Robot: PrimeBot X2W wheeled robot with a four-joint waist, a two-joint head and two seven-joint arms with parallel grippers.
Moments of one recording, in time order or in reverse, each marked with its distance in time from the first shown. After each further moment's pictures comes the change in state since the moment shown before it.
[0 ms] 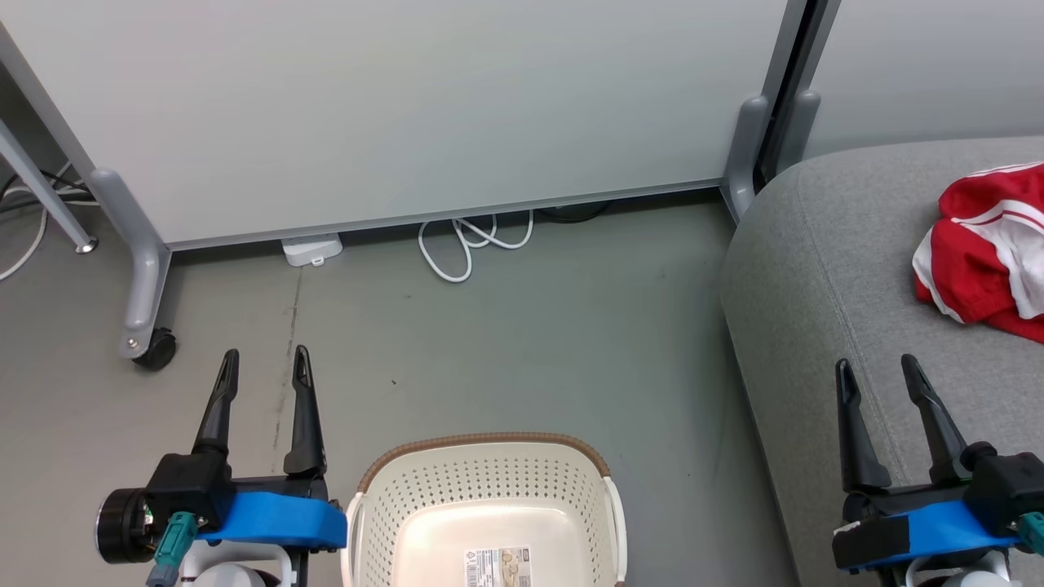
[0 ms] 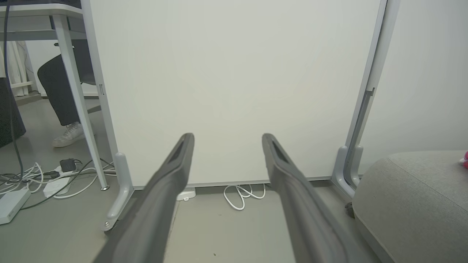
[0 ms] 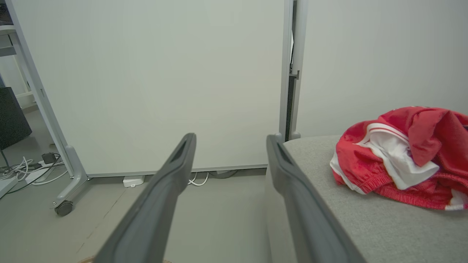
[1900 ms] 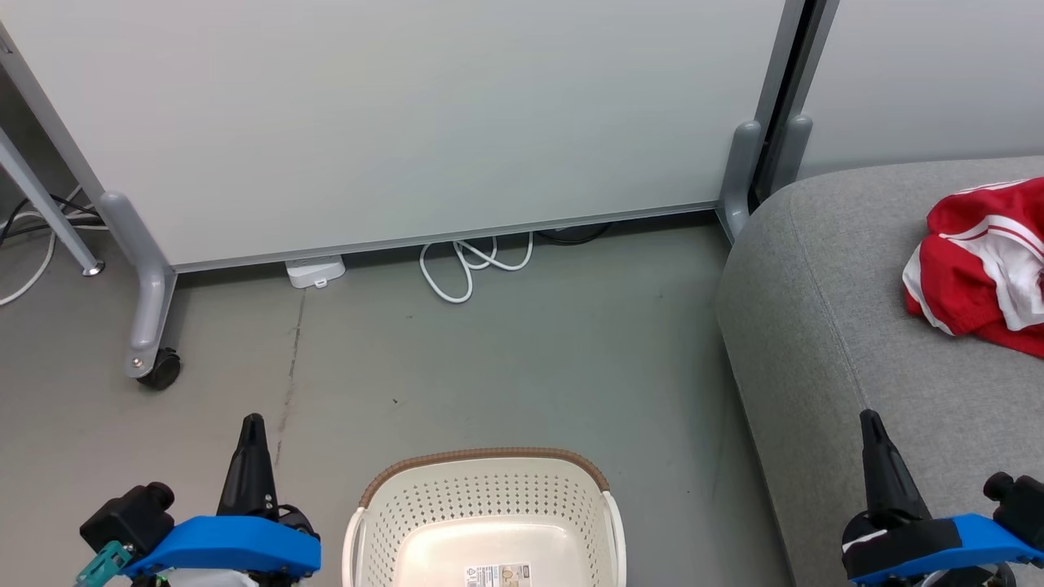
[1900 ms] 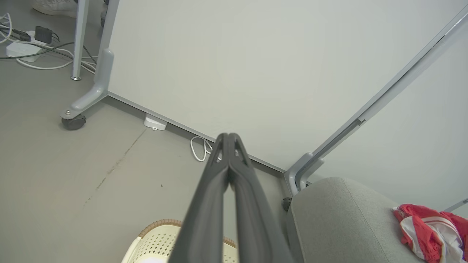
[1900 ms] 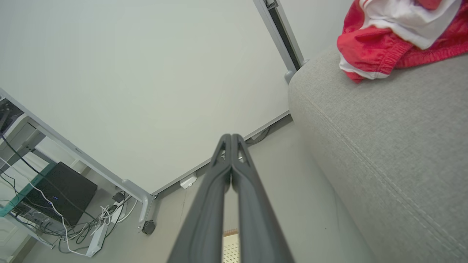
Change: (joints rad) left arm 0.054 -0.035 0.075 0.092 -0.449 -0.076 0.131; right arm 0.018 0.019 0.002 0.121 0.497 0.000 0.131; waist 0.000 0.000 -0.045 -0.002
